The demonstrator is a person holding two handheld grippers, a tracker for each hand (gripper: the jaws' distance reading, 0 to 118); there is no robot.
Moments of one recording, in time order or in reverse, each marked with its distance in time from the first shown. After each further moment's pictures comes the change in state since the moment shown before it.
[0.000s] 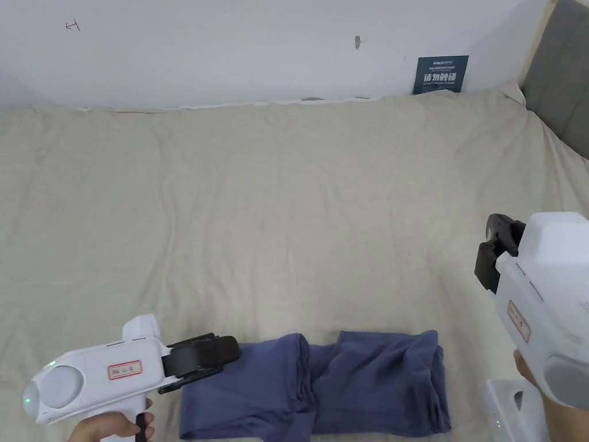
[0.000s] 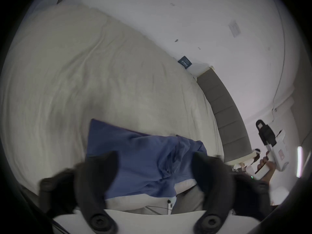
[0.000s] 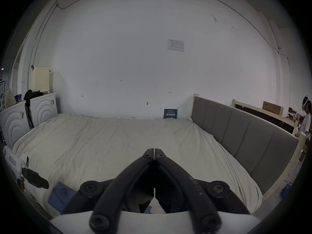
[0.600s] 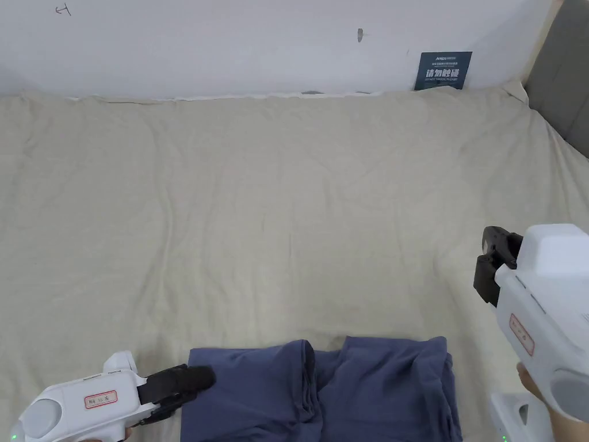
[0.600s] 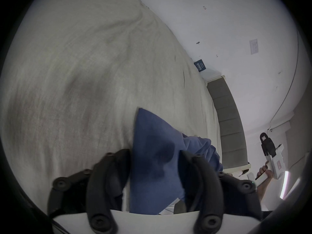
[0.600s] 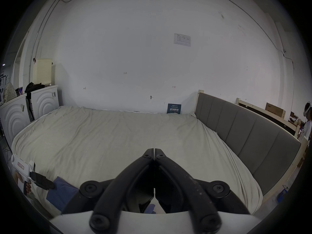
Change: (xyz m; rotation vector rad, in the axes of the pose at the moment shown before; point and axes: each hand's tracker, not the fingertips) left arm -0.094 -0.007 -0.033 -0.028 -0.030 0.161; right arm -0.017 -0.003 -0.019 -0.054 0.017 0.042
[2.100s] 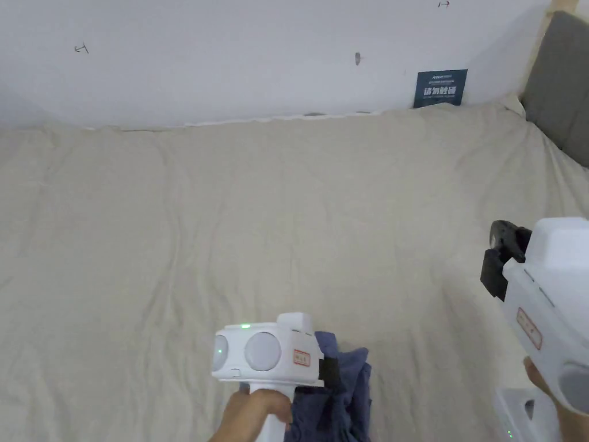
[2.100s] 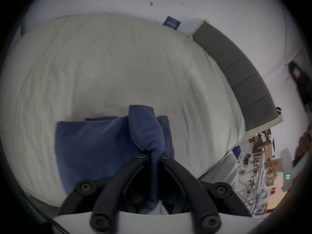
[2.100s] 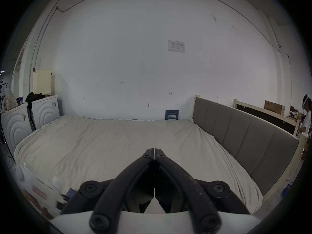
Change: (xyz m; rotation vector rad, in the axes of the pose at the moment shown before) left arm 0.241 -0.078 -0.121 -0.217 0.249 -0.456; right arm 0.031 0.006 0.028 0.065 -0.001 -0.052
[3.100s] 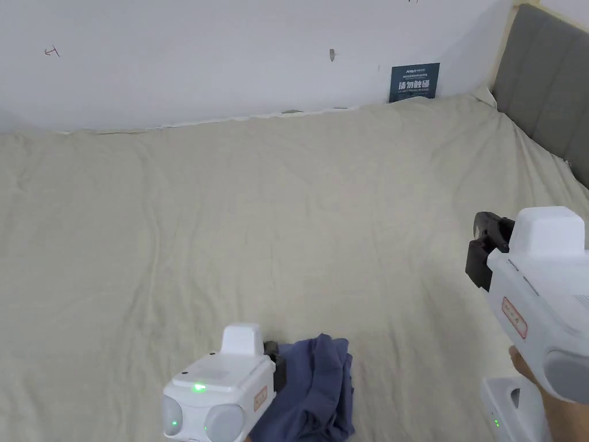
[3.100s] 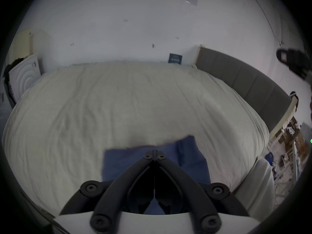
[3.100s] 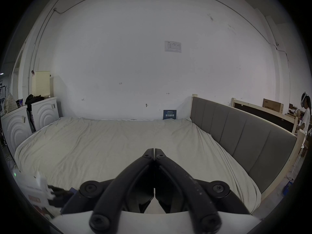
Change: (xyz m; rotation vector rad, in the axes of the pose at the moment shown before) left arm -0.018 -0.059 0.029 0.391 0.216 -0.186; right arm 0.009 -0.004 0.013 0.002 -0.008 -0.019
